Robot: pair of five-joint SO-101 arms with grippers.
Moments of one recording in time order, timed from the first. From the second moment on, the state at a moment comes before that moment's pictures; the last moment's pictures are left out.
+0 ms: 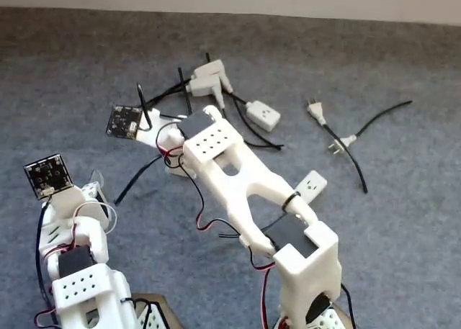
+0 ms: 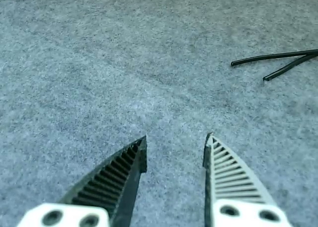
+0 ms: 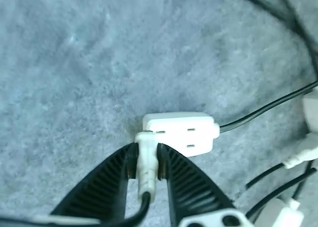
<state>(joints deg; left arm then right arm) -30.3 -78.5 93.6 27.6 3.0 -44.6 19.2 -11.0 67.1 44.2</state>
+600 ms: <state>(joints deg) -30.3 -78.5 93.6 27.6 3.0 -42.3 23.6 -12.5 66.0 44.1</state>
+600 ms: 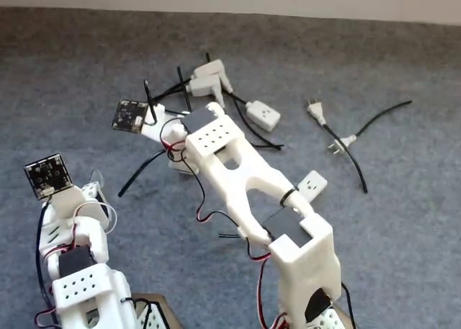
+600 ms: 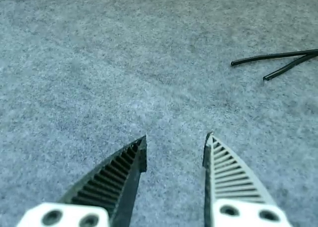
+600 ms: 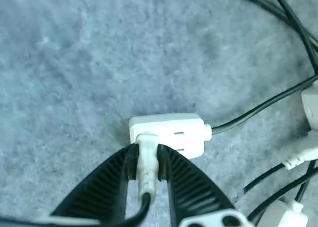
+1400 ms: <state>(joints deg) -30.3 -78.5 93.6 27.6 3.0 -42.0 31.6 -15.5 66.7 44.1</state>
